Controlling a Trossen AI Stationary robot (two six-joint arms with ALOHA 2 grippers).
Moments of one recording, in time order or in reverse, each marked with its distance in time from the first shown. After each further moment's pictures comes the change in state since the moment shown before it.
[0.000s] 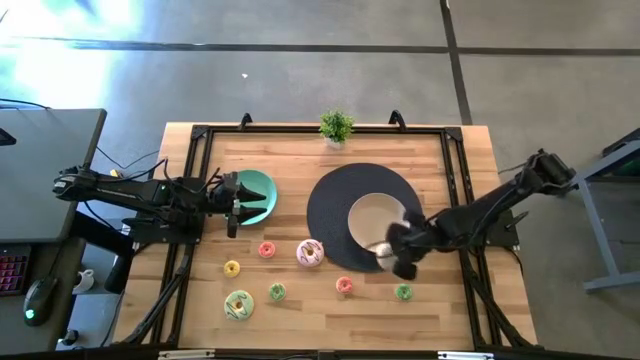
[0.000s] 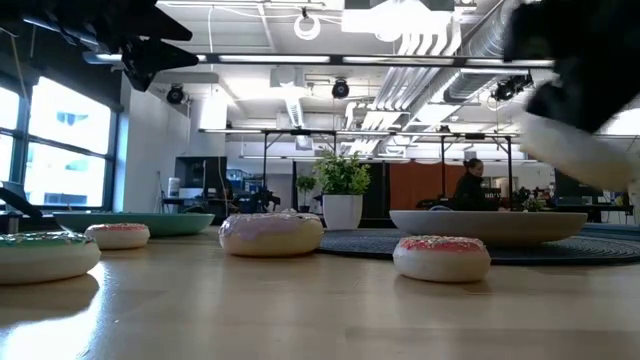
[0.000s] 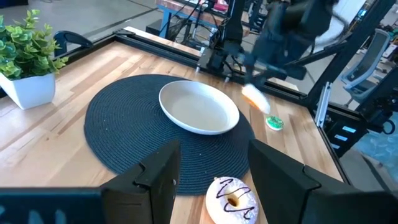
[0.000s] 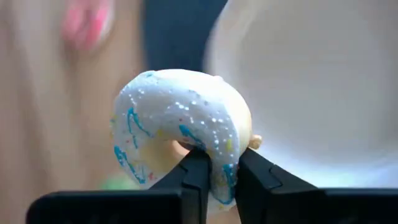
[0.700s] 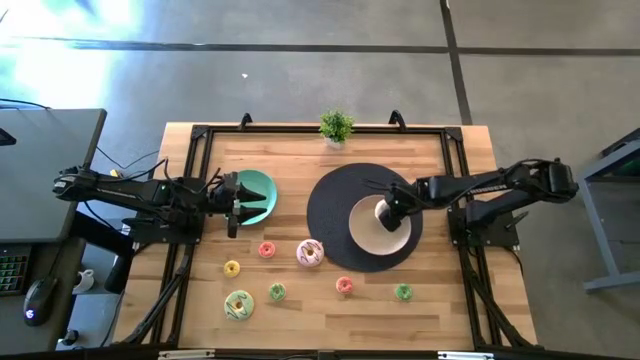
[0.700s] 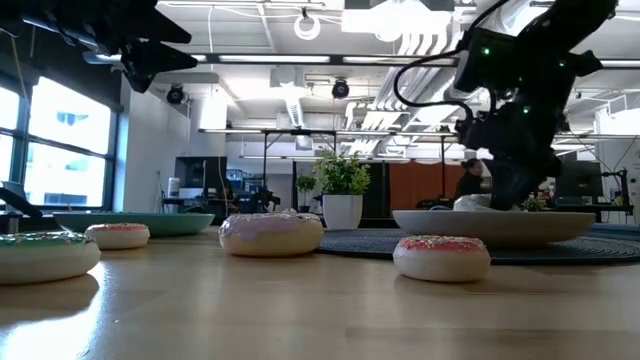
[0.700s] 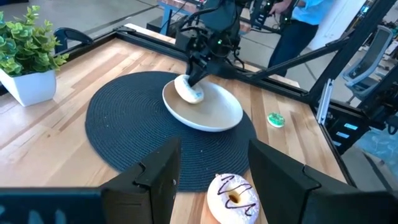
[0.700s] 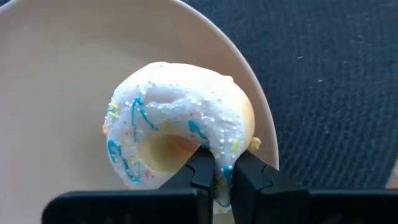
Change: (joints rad) left arm 0.000 0.000 -0.001 -0.011 0.001 0.000; right arm -0.545 0.003 -0.221 0.187 -0.152 0.001
